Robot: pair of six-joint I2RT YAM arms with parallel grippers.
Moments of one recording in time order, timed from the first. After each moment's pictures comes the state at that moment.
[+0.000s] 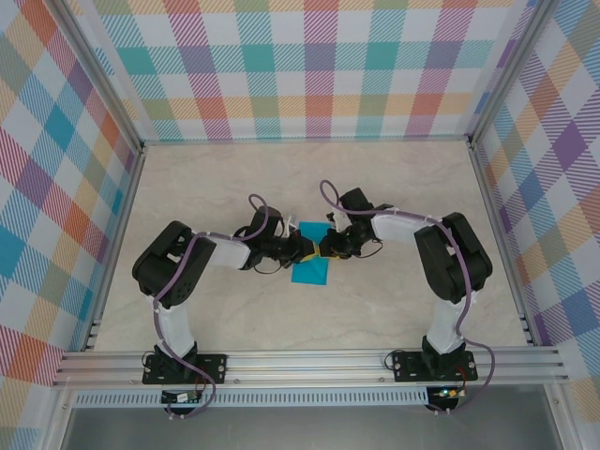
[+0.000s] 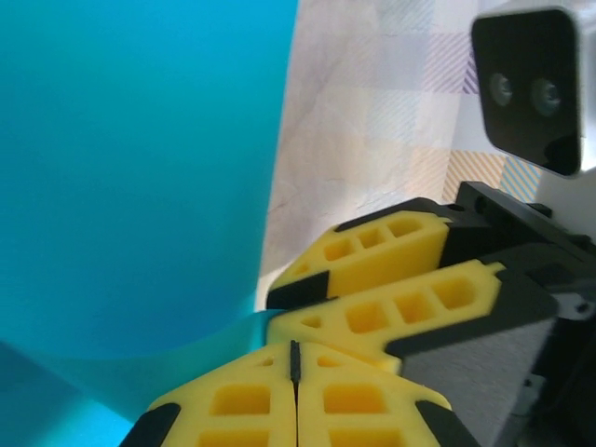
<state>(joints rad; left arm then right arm) -0.57 1.88 0.83 0.36 0.69 -1.05 0.50 1.86 1.08 -0.44 -0.56 0.44</state>
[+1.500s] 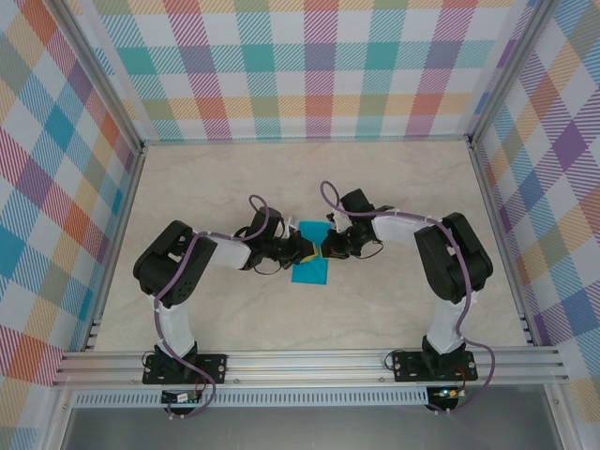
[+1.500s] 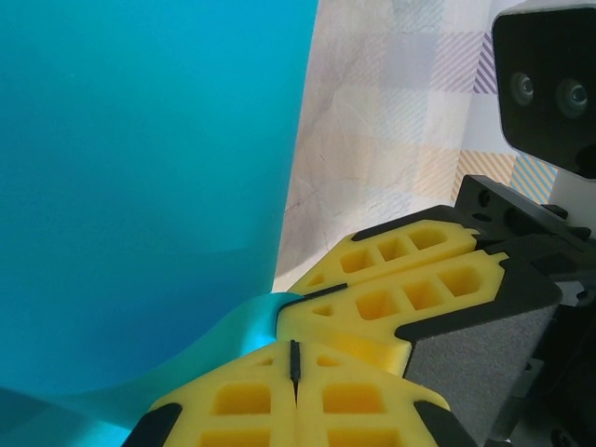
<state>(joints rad) -0.57 1.89 0.83 0.36 0.69 -1.05 0.50 1.86 1.07 -0.42 -0.56 0.42</state>
